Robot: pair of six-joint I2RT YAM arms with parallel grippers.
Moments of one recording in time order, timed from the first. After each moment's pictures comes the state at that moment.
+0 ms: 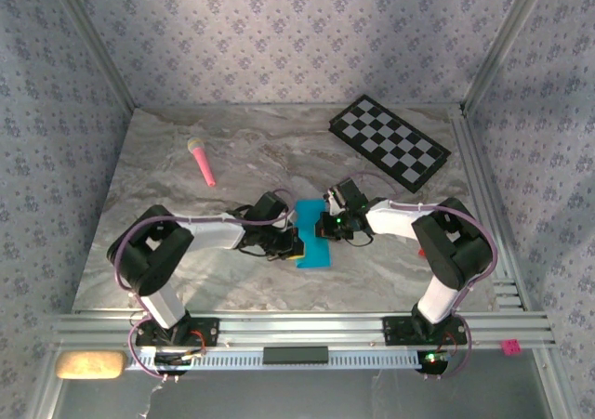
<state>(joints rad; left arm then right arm) -0.78 1.69 0.77 -0.10 0.55 -0.88 0.59 1.70 0.81 -0.18 -0.37 0.61</state>
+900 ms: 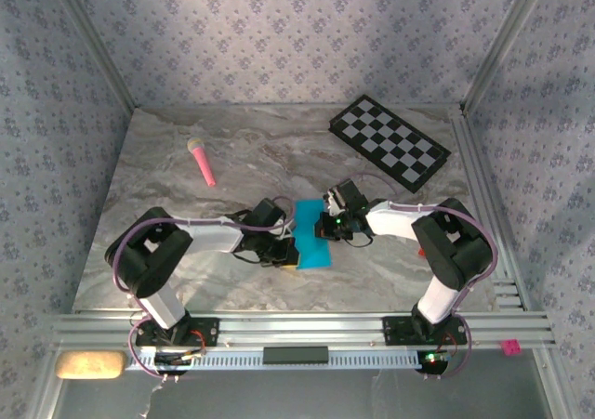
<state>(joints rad) -0.79 1.67 0.73 -0.18 0.56 -0.75 0.60 1.70 0.80 -0.16 -0.37 0.61</state>
